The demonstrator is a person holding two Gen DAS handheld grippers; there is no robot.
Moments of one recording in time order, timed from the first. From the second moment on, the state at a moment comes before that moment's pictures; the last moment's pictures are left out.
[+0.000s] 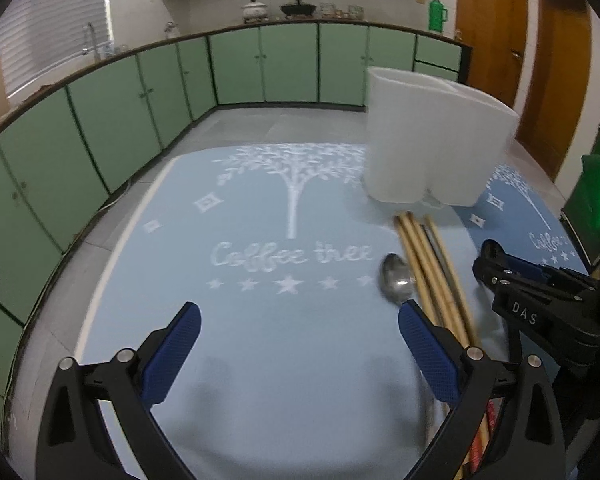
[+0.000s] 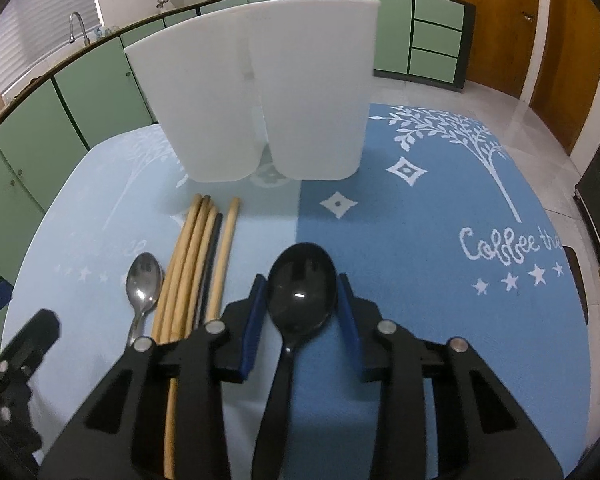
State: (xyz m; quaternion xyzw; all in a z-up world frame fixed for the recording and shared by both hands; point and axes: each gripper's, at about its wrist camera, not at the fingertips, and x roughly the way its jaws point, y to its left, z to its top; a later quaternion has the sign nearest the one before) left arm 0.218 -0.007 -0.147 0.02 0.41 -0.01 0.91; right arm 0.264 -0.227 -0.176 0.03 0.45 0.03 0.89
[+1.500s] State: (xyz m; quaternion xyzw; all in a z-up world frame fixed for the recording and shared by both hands) left arm 0.292 -0.046 -0.184 0.06 0.48 -0.02 0.88; right arm 0.272 -0.278 -0.178 0.00 0.46 0.02 0.89
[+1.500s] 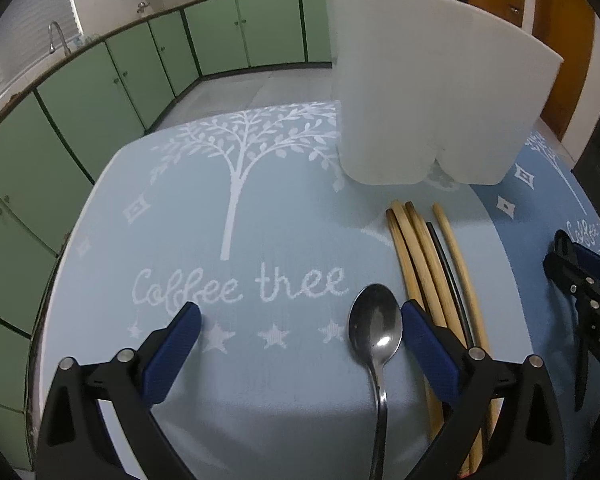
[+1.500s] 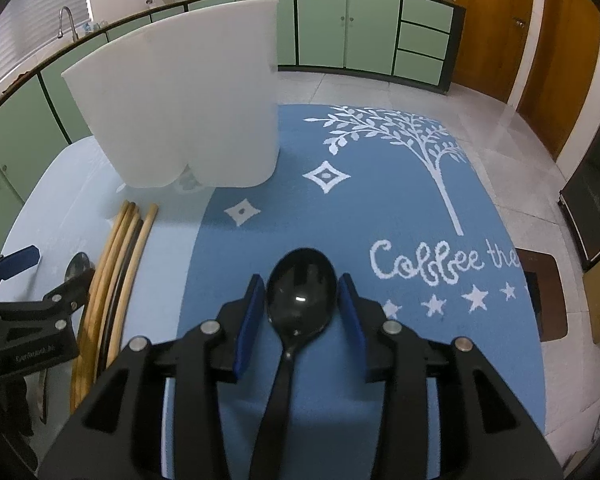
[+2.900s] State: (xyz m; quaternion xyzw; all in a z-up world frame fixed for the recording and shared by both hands) left arm 0.177 0.018 -0.052 -0.11 0.13 -0.14 0.98; right arm 0.228 -0.306 -0.052 0.08 0.21 0.10 0.97
